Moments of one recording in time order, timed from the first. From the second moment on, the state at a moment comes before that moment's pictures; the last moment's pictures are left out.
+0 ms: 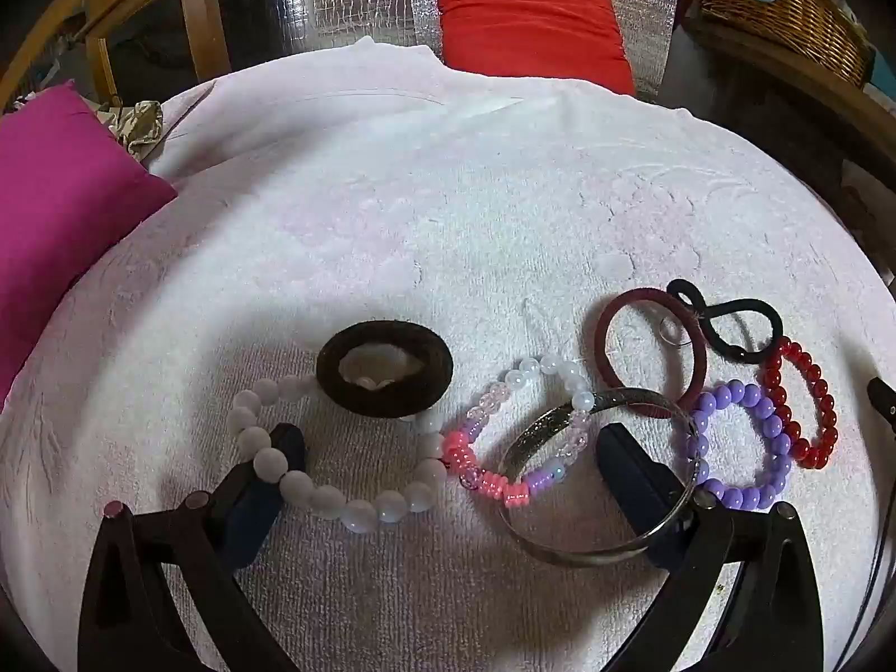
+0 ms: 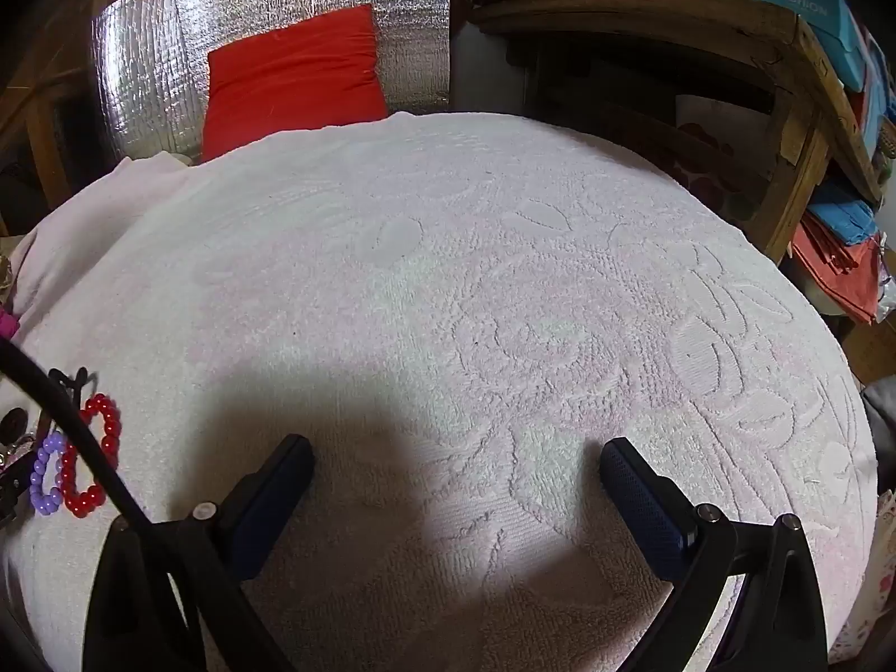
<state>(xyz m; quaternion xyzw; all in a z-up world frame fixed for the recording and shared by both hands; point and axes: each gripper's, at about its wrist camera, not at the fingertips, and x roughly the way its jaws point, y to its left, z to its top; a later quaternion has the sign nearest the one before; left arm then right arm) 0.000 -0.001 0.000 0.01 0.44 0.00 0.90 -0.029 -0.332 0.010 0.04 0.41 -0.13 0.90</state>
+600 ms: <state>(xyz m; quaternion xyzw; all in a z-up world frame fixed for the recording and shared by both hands) -0.001 0.000 0.002 0.01 0.44 0.00 0.90 -0.025 -0.330 0.011 0.04 0.41 -0.13 0.90</state>
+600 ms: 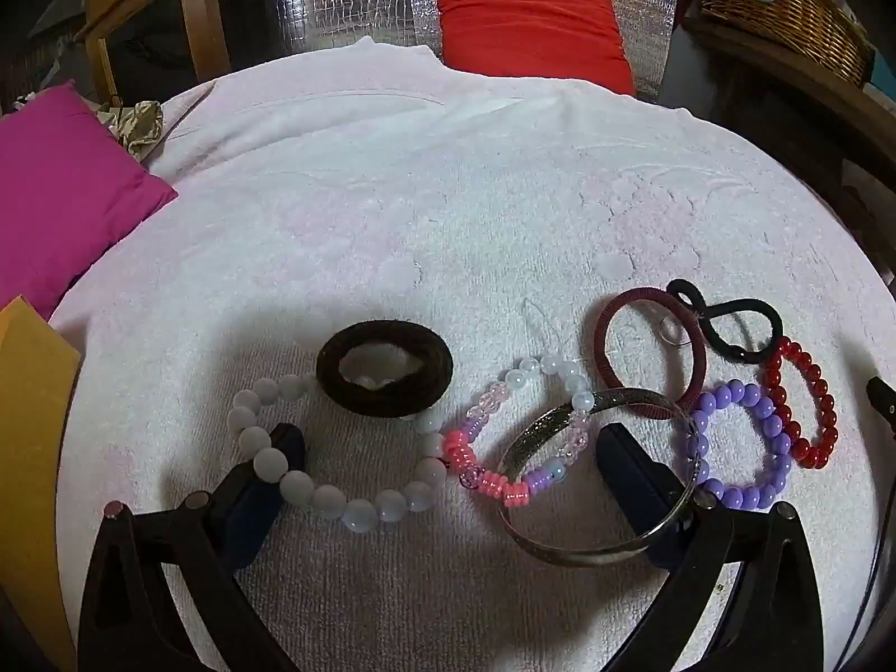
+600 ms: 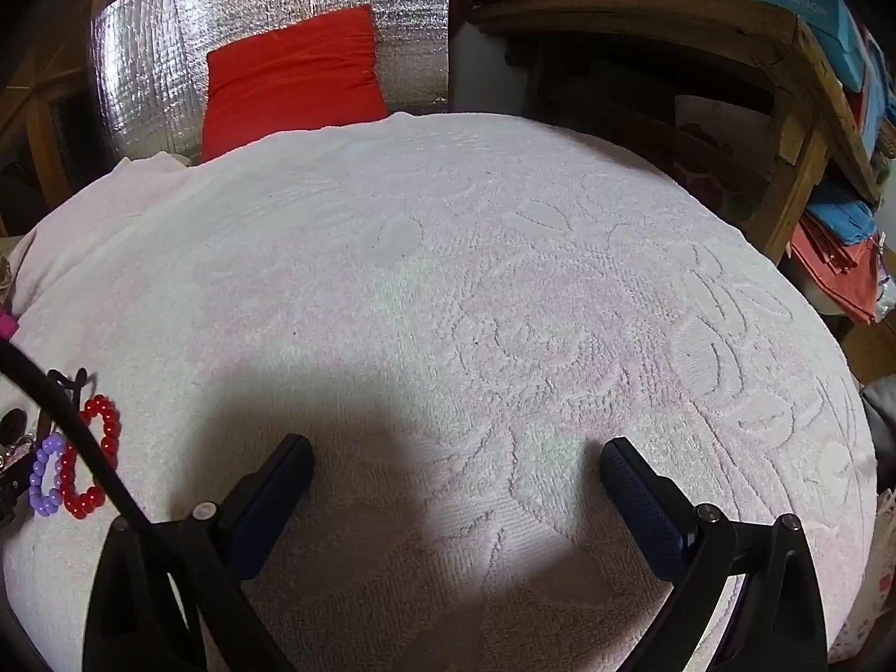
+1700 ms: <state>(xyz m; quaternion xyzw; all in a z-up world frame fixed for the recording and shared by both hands) -0.274 0.031 0.249 0.02 0.25 0.14 0.96 -0.250 -0.196 0.208 0.04 0.30 0.04 0.95</state>
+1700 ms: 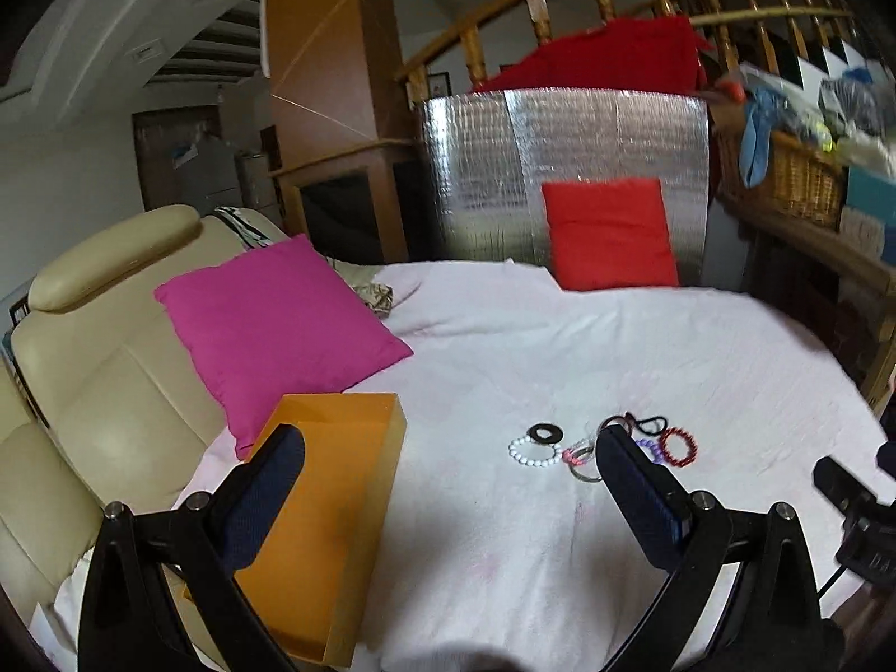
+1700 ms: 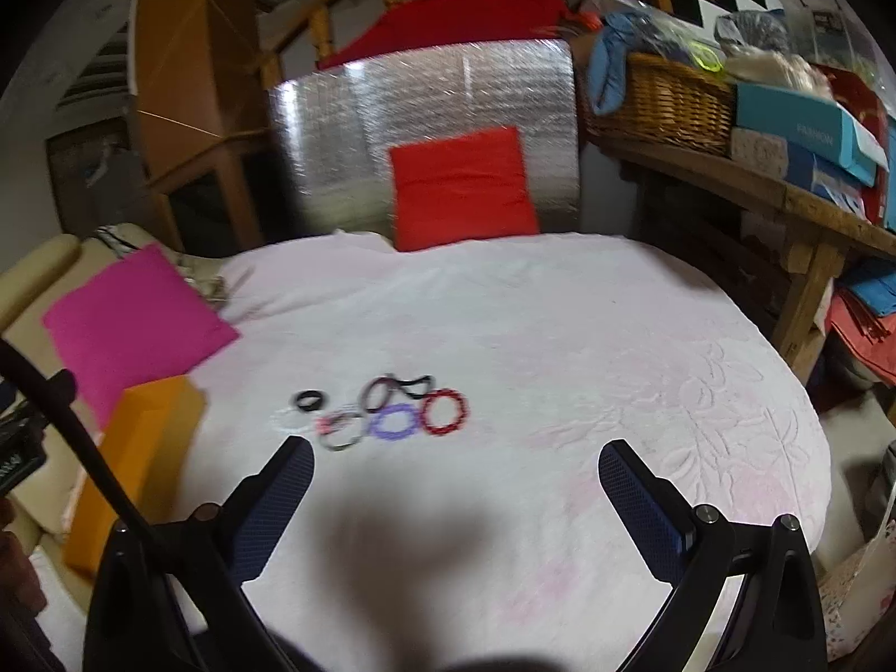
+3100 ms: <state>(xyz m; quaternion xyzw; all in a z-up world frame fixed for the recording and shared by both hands) -0.131 0.043 0.177 -0.02 0.25 0.15 0.96 -0.127 -0.170 0.130 0.03 0.30 0.03 0.95</state>
